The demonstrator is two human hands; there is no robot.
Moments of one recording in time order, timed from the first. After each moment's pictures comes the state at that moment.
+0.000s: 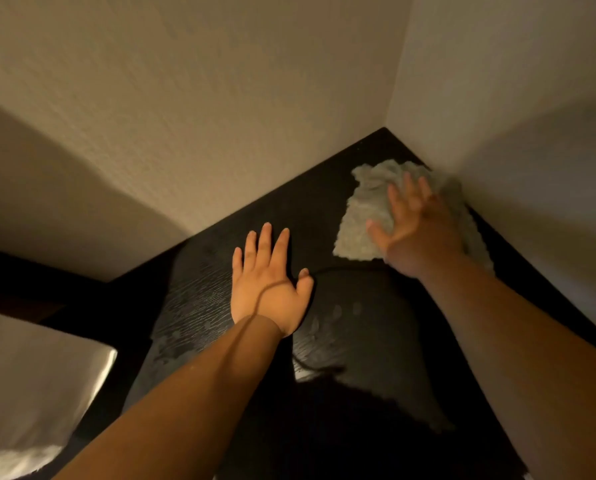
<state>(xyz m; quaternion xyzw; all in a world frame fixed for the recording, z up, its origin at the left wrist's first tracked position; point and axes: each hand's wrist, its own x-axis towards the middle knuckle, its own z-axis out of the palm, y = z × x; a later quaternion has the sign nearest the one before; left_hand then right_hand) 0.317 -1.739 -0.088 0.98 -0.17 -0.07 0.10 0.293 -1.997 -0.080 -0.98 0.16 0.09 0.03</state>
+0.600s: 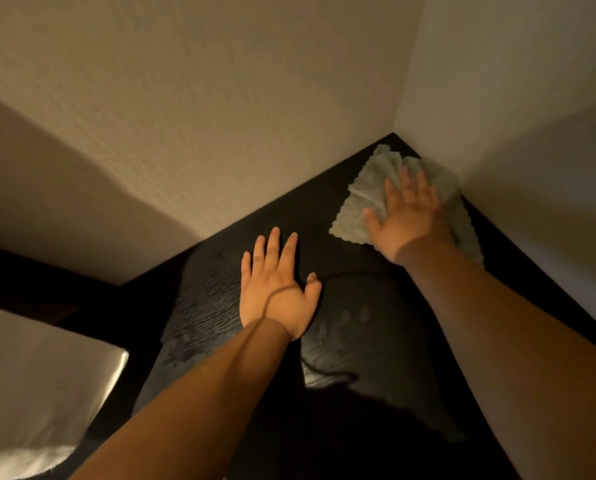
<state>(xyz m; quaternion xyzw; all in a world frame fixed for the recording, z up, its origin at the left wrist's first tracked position) 0.319 -1.736 -0.089 0.98 -0.16 -0.07 0.10 0.329 -1.983 -0.077 -0.97 0.19 0.11 0.03</state>
